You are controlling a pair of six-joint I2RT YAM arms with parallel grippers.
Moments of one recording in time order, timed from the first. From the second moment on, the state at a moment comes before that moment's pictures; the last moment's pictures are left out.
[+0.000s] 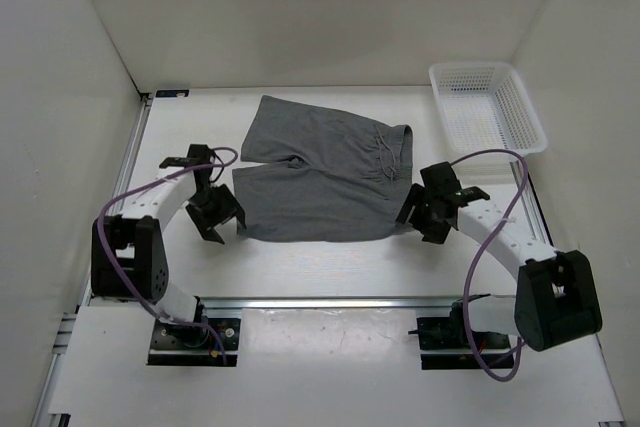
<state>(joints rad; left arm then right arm) -0.08 1.55 1.04 -0.95 0.16 -0.66 0.33 1.29 0.75 -0.62 0.01 0.74</state>
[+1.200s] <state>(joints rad) -0.17 1.60 1.23 -0.91 0.08 -0.68 0.24 1.49 0.90 -0.51 -0.10 0.75</state>
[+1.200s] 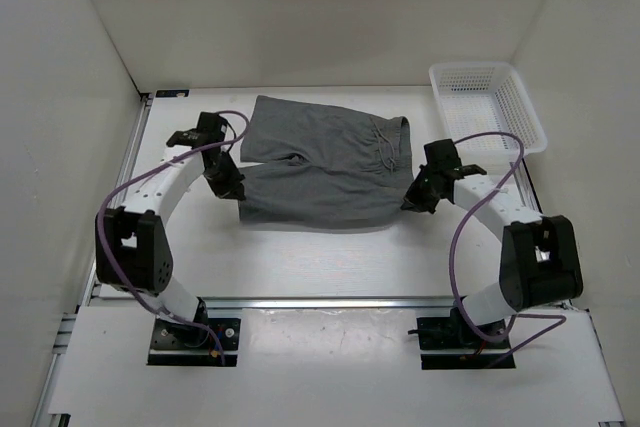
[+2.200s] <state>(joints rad) -0.18 1.42 1.12 -1.02 0.10 -0.66 0.24 1.07 0.81 -0.84 0.04 0.74</state>
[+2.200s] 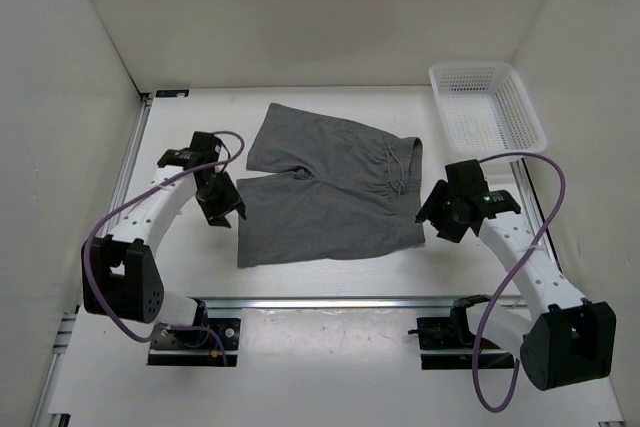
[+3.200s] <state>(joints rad) -0.22 1.50 0.72 -0.84 0.18 -0.85 0.19 1.19 0.62 -0.66 -0.17 0.81</state>
